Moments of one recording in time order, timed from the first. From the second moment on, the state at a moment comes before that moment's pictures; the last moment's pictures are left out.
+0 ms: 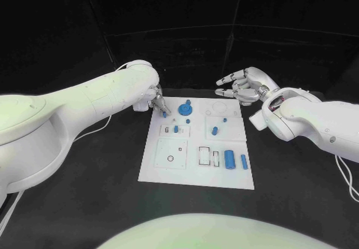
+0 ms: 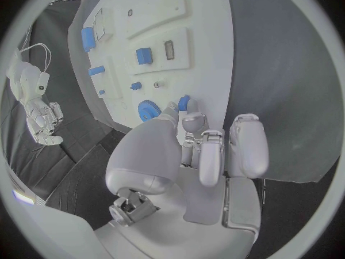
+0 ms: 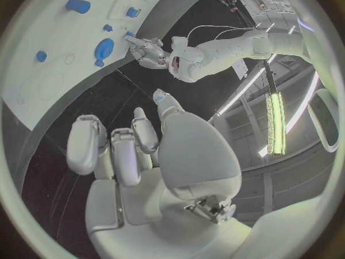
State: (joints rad) left arm 1.30 -0.34 -0.03 0.74 -1.06 0.42 -0.60; left_hand 1.26 0.08 0.02 0.19 0.05 0.87 0.07 0.60 0.47 1.22 0.00 1.14 0.93 1.46 -0.06 1.57 1.31 0.07 1.43 0.05 1.36 1.27; right arm 1.30 -0.78 -0.12 1.50 -0.77 -0.46 0.12; right_hand 1.35 0.00 0.01 0.08 0.36 0.87 0.18 0.13 0.07 1.31 0.09 1.28 1.27 1.47 0.01 1.50 1.31 0.07 1.37 0.12 1.39 1.19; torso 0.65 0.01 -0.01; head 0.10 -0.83
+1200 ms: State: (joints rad) left arm 1.30 -0.48 -0.03 0.96 -1.00 0.33 -0.58; left_hand 1.31 0.05 0.27 0.10 0.05 0.87 0.07 0.60 0.47 1.22 -0.01 1.13 0.91 1.46 -0.06 1.57 1.31 0.07 1.43 0.05 1.35 1.28; right arm 1.30 -0.79 -0.12 1.49 -0.77 -0.45 0.12; right_hand 1.35 0.00 0.01 0.08 0.37 0.87 0.18 0.14 0.07 1.31 0.09 1.28 1.27 1.47 0.01 1.50 1.31 0.07 1.37 0.12 1.39 1.19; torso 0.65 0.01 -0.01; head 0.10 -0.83
